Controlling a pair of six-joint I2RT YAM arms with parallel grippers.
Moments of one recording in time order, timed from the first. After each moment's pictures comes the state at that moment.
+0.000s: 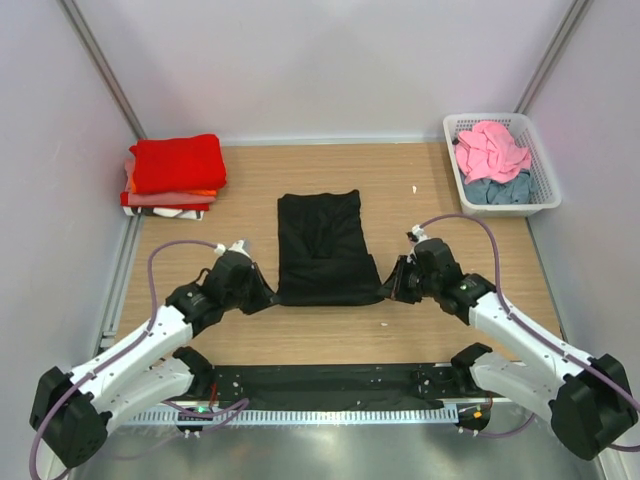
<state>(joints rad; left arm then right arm) -0.65 0.87 0.53 -0.46 0.04 -0.94 0.51 0.94 0.52 -0.36 -0.23 0.72</state>
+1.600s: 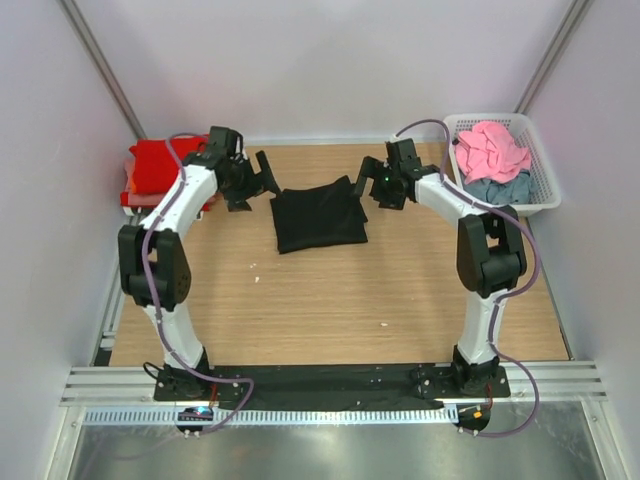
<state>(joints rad) -0.18 1.92 1.67 -0.76 0.26 -0.55 0.30 1.96 1.51 -0.39 -0.16 0.55</state>
